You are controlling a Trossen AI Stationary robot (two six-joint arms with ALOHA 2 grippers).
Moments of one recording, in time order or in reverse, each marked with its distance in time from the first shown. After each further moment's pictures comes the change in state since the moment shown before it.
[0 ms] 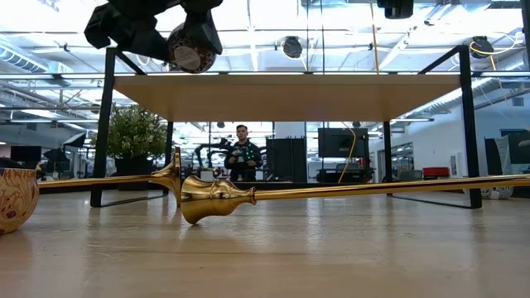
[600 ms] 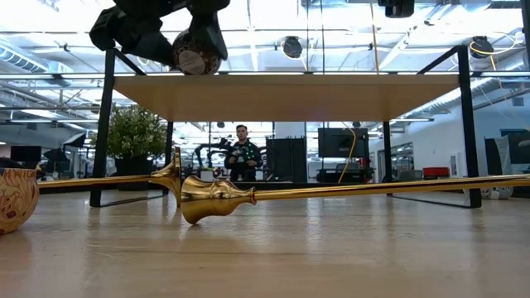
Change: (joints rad) left arm 0.017 0.000 0.000 0.109 0.062 0.118; right arm 0.012 0.000 0.000 0.003 0.000 0.000
